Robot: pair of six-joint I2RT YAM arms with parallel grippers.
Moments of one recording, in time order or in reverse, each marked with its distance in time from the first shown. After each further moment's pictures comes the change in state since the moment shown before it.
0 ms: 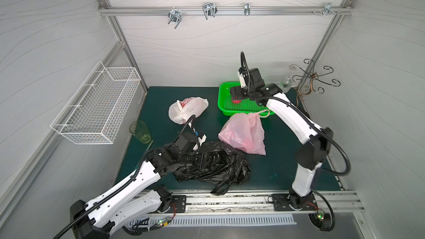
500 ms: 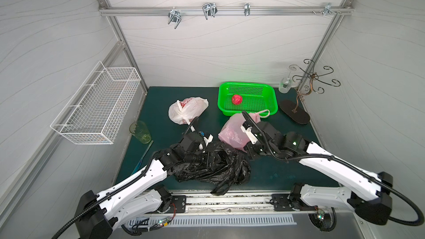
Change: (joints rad) left arm -0.024 0.048 -0.082 0.301 0.199 -0.154; right arm 0.349 -0.649 -0.726 -0.190 -0.096 0.251
